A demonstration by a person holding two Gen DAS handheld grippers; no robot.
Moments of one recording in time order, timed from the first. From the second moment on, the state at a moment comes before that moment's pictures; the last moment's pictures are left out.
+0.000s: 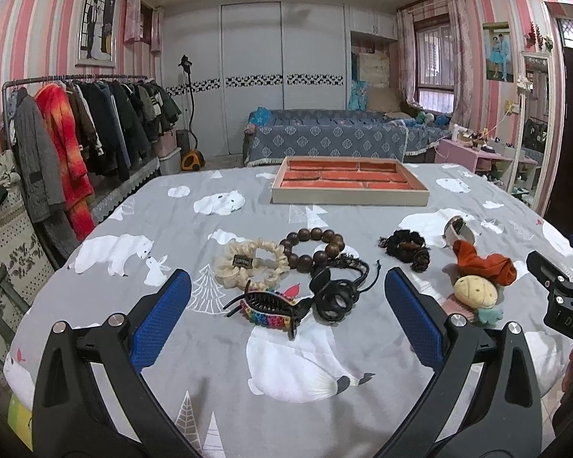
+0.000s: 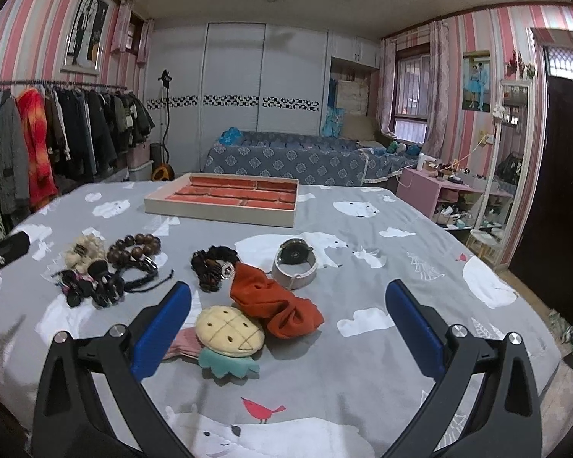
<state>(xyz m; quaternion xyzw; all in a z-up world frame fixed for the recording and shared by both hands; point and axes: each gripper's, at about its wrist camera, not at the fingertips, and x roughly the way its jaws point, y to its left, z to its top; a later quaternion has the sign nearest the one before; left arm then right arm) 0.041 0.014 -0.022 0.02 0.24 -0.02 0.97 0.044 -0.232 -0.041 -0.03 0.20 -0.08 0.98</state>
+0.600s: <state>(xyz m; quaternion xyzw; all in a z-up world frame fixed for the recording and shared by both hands) 0.098 0.002 -0.054 0.00 0.31 -0.06 0.95 0.088 -0.248 -0.061 -0.02 0.26 -0.07 0.96</state>
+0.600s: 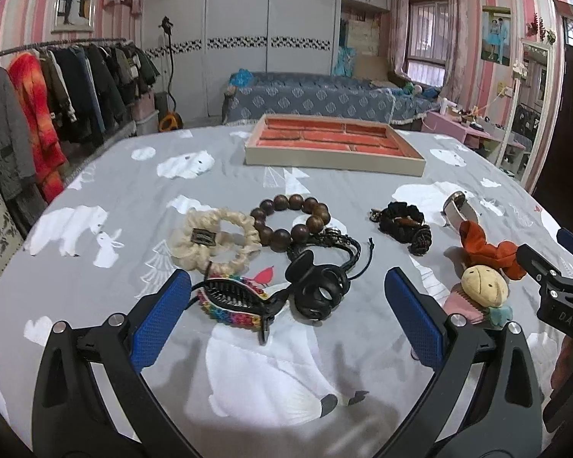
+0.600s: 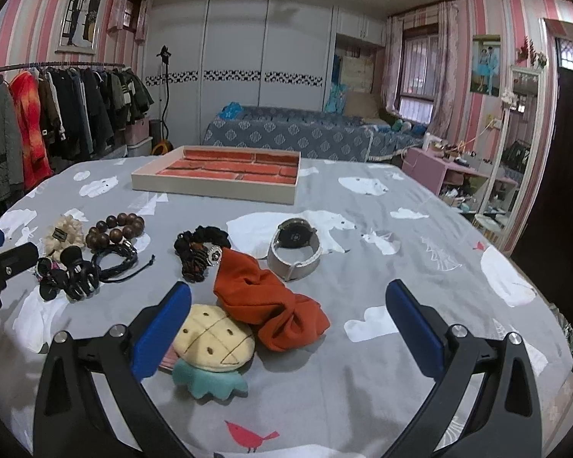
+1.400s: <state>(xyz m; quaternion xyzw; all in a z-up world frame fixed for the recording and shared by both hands) 0.155 -0.014 -0.091 0.02 0.40 -0.08 0.91 0.141 -0.261 -0.089 0.01 0.34 -0.04 0.94</state>
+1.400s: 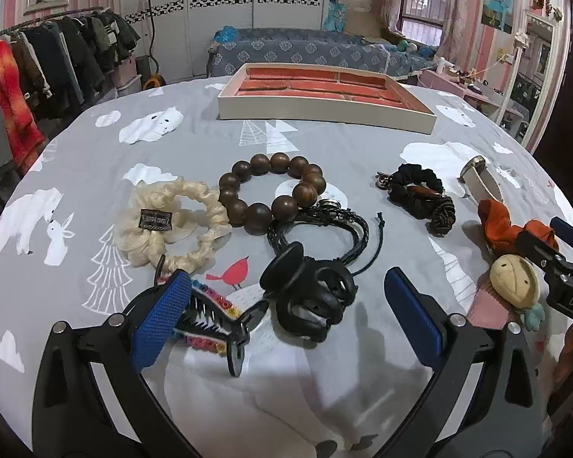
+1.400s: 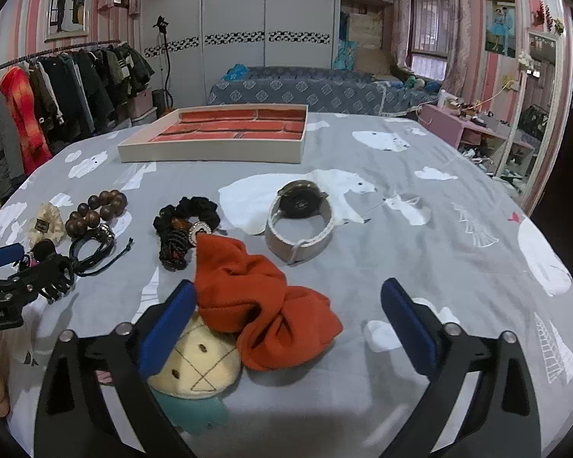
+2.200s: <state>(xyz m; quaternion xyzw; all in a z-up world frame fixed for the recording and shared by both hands) 0.169 -0.027 -0.100 0.04 0.43 -0.11 0.90 0.158 -0.257 -0.096 0.03 0.36 0.01 0.93</state>
